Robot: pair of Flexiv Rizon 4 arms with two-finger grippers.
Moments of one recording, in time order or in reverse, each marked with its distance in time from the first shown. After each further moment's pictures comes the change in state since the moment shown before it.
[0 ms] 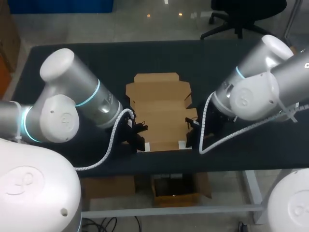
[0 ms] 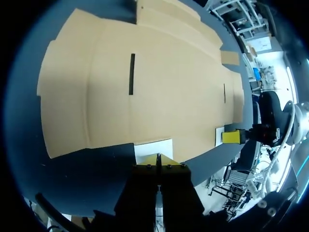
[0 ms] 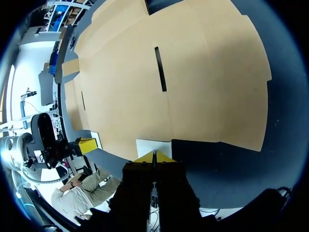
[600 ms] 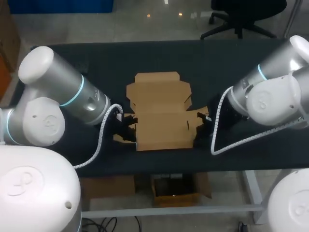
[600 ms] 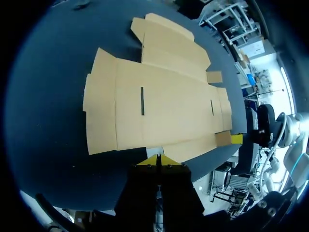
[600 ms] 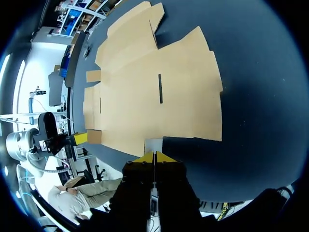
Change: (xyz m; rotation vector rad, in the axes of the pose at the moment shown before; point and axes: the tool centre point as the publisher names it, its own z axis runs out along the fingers) left arm -0.006 -0.014 -0.048 0.114 0.030 0.035; right arm -0.006 0.001 -0.045 -0.118 0.064 -0.060
